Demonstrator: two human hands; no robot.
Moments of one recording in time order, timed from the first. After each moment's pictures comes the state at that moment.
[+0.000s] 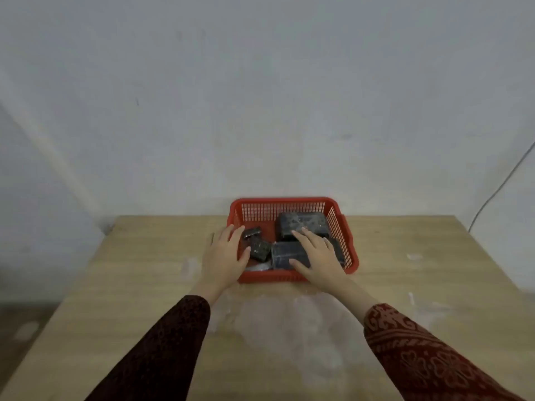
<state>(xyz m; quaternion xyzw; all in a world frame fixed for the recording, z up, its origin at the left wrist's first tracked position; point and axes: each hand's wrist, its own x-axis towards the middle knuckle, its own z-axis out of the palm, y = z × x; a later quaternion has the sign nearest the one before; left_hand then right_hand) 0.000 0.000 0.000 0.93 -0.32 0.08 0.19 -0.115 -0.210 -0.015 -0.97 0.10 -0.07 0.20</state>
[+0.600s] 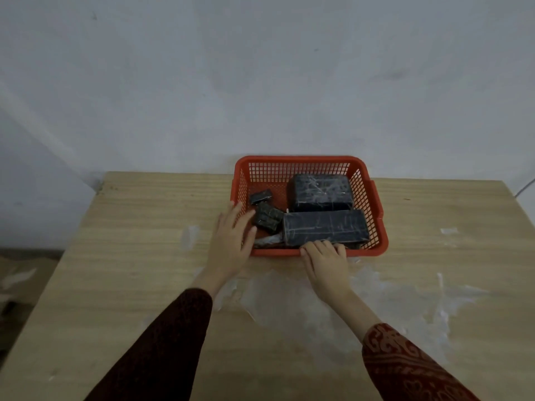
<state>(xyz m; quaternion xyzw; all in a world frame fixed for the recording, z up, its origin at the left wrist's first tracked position) 0.025 -0.005 -0.061 0.91 -0.31 0.02 0.27 -0.109 -0.183 -0.084 -0.98 0.14 -0.12 0.12</state>
